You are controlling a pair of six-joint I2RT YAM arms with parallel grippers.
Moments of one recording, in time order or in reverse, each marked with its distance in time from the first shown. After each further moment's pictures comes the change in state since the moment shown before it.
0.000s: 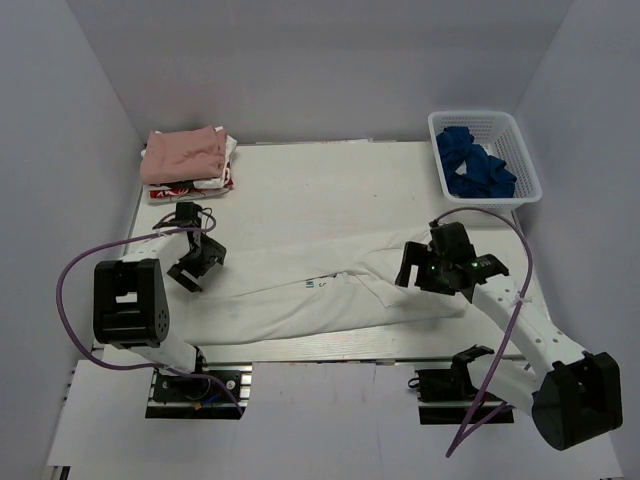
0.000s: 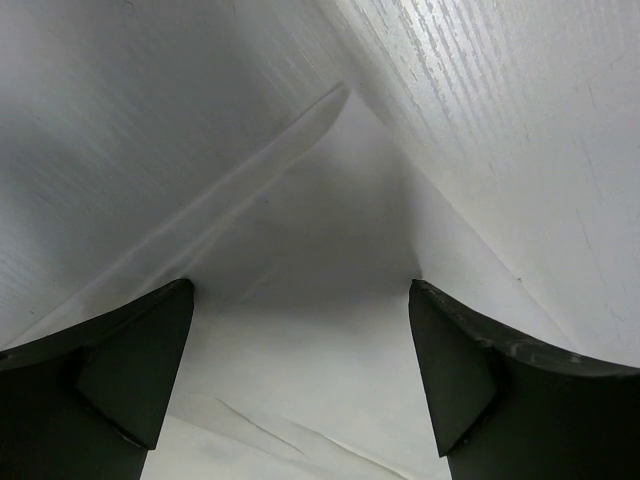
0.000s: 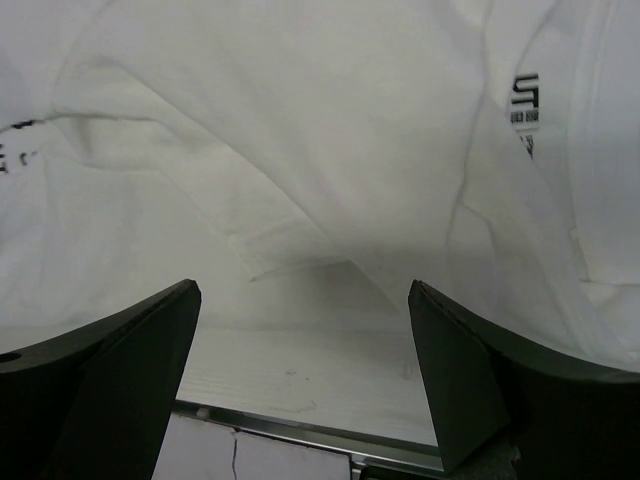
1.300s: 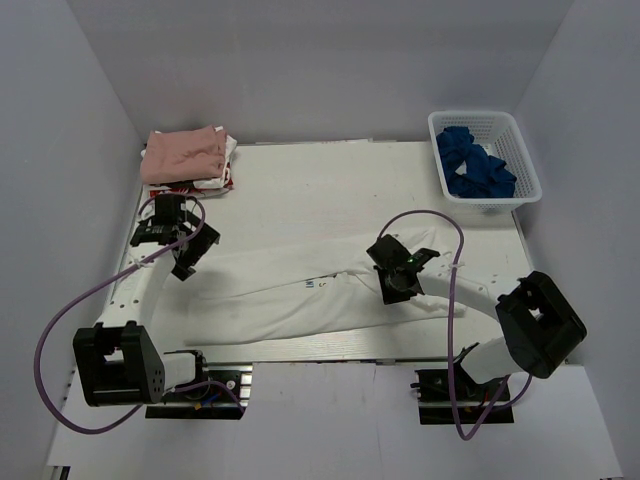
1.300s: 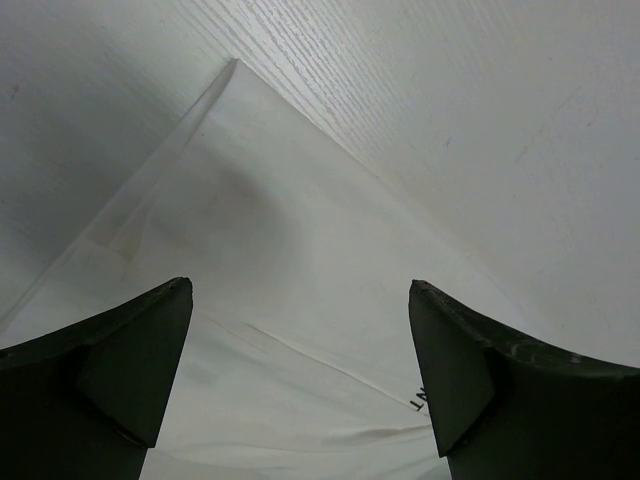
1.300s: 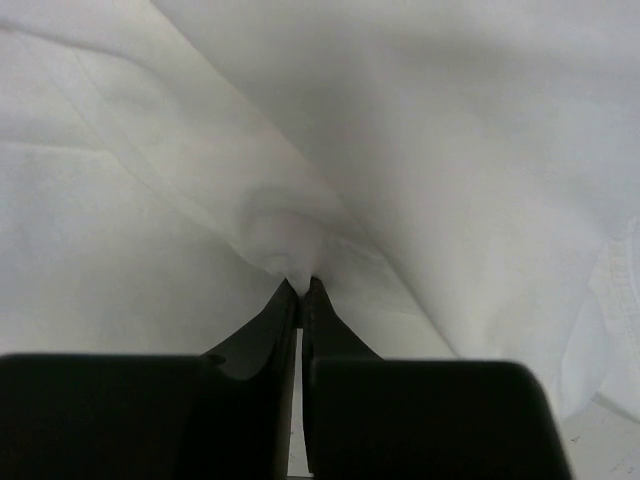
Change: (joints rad) left arm 0.000 -0.333 0.047 -0.095 0.068 0.062; right arm 0.373 0.401 0.094 0.072 0.273 -0.018
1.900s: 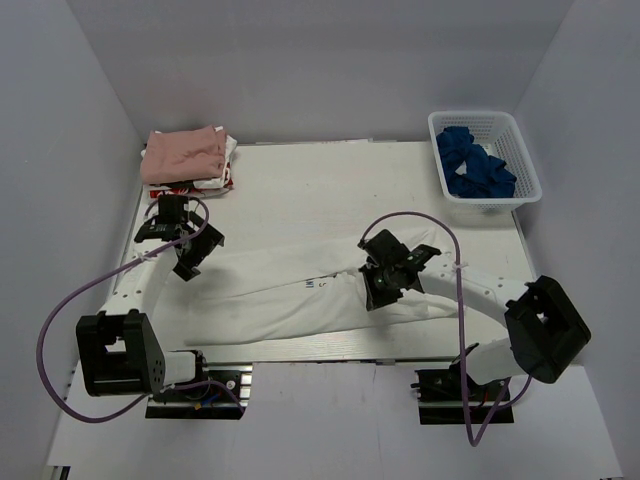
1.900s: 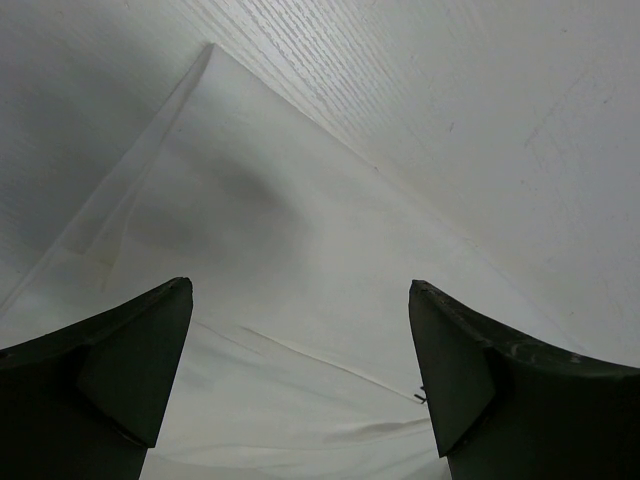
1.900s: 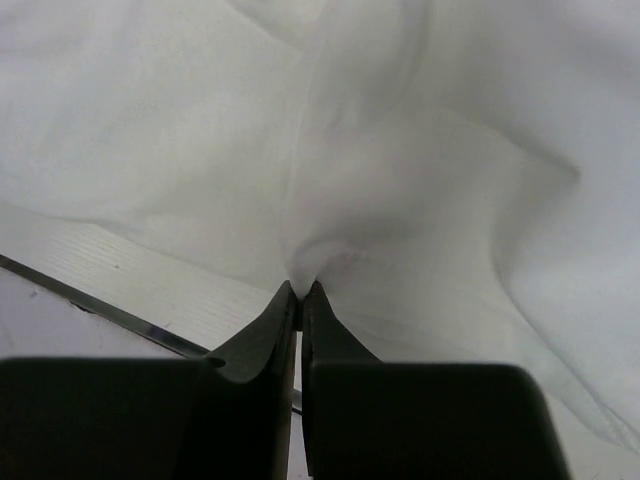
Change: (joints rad) left arm 0.000 0.049 -0.015 0.033 0.052 0.023; right arm 0.032 -0.046 0.058 -0.026 -0.326 -0.048
